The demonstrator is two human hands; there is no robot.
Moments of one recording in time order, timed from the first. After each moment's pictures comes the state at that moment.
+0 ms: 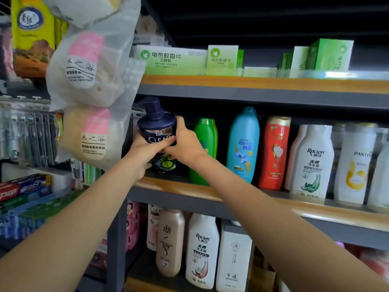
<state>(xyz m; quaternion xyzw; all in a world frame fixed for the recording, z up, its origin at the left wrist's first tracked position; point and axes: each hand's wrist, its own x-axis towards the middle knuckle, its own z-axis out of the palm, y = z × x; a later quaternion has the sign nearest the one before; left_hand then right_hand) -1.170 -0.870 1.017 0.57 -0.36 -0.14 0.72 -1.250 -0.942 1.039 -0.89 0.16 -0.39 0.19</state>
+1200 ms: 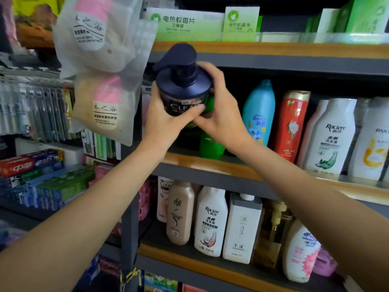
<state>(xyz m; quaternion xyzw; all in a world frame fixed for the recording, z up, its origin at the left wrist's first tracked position) -1.208 -0.850 1.014 0.44 -0.50 0.09 0.74 -1.306 -0.928 1.039 -0.83 -0.07 -0.55 0.08</state>
